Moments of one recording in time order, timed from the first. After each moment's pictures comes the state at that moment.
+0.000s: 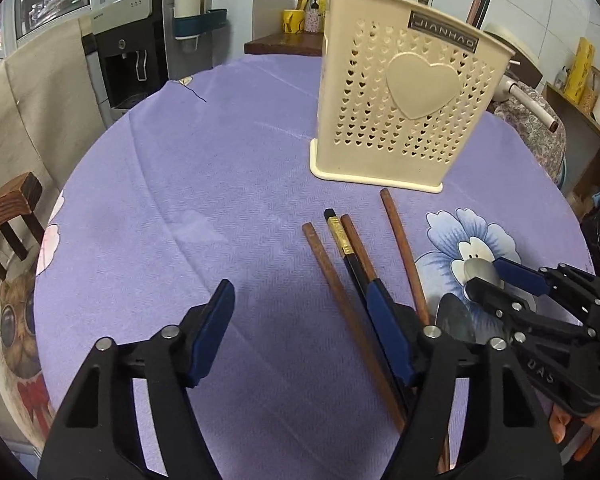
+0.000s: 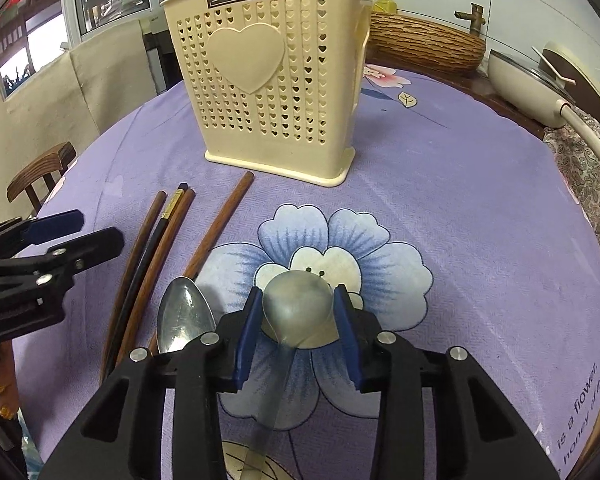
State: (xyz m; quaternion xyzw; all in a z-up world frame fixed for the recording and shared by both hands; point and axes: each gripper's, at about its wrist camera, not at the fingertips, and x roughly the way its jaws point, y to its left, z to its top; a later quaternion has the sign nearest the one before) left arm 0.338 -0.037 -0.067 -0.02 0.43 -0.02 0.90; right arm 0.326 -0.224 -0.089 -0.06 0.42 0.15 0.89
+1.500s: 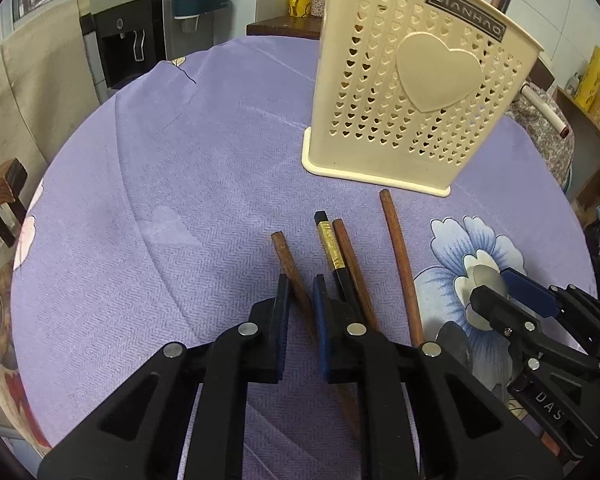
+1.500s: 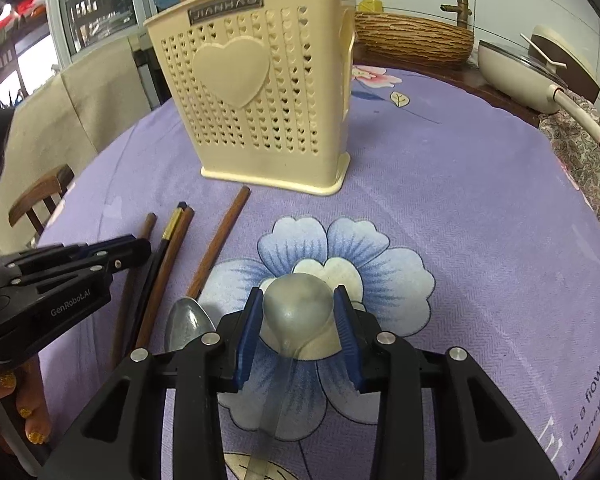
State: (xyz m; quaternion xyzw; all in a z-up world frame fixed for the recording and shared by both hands) left arm 0.361 -0.040 -0.079 -0.05 0.45 -0.02 0.89; right arm 0.330 -0.231 -0.081 -0.02 0.41 0.15 0.90
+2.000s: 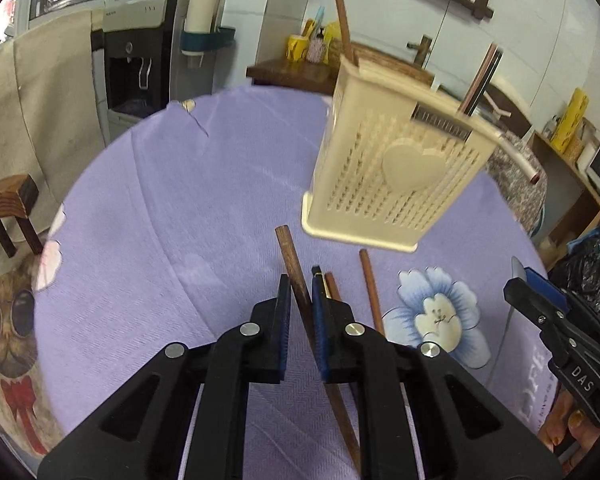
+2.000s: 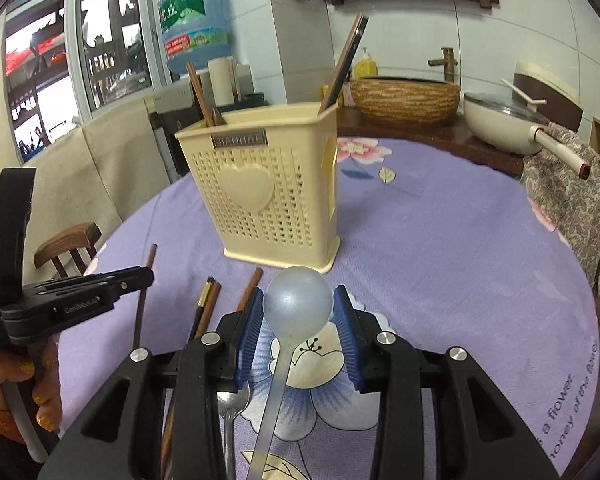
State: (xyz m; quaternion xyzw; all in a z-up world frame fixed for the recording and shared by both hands) left arm 0.331 -0.009 -0.023 -0.09 0.38 -0.05 0.92; right arm 0.298 -0.253 -0.014 0.01 0.30 0.16 0.94
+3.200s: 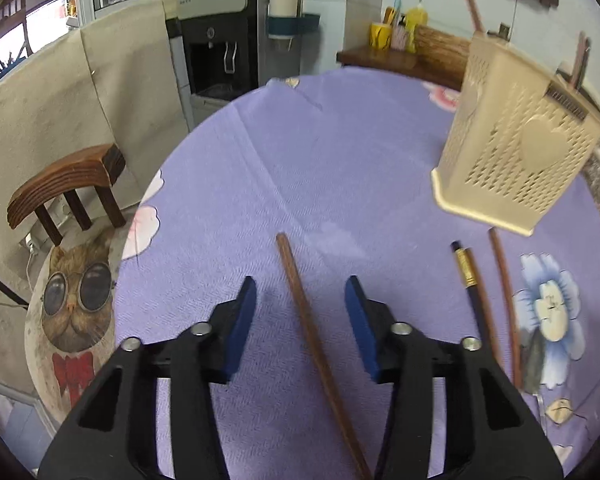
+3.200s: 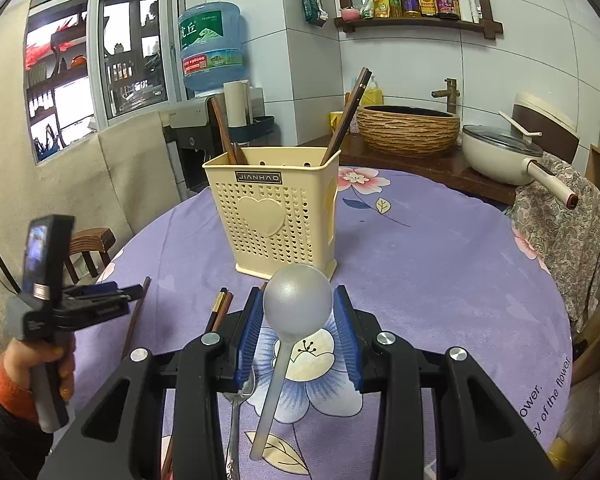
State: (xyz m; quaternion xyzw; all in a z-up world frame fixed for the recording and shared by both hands) left arm 0.334 0.038 -0.069 -0.05 0.42 0.11 0.90; right arm 0.271 -0.257 0.007 -0.01 0.28 0.17 0.95
